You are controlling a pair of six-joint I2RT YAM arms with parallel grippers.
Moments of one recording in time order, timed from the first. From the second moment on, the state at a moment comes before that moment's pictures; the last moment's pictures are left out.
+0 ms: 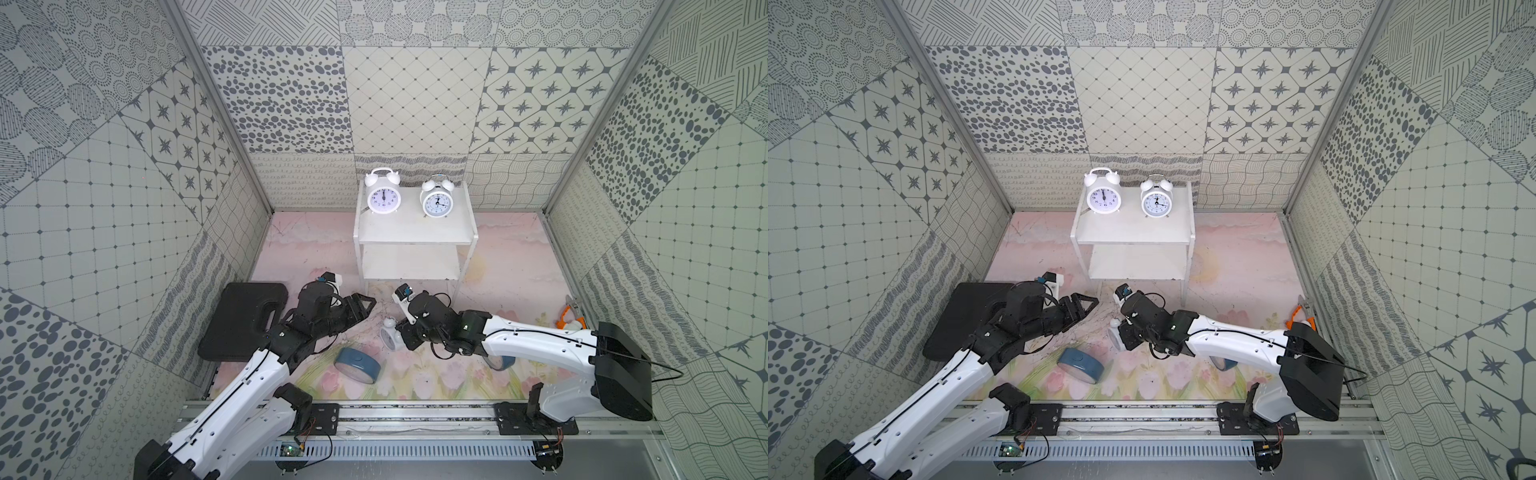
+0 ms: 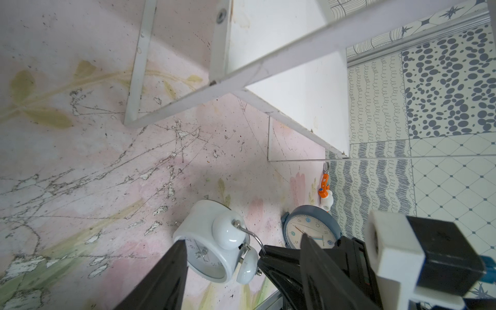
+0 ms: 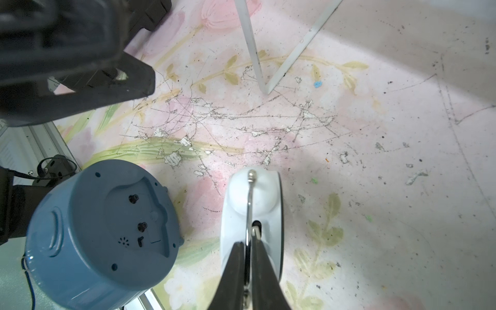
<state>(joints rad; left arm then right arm) -0.48 0.80 0.59 -0.38 0.28 -0.93 1.09 1.46 0.94 -0.27 0.09 0.43</state>
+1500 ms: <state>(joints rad) -0.59 0.86 0.51 0.33 0.75 -1.07 0.66 0.76 0.62 -0.05 -0.76 0.79</state>
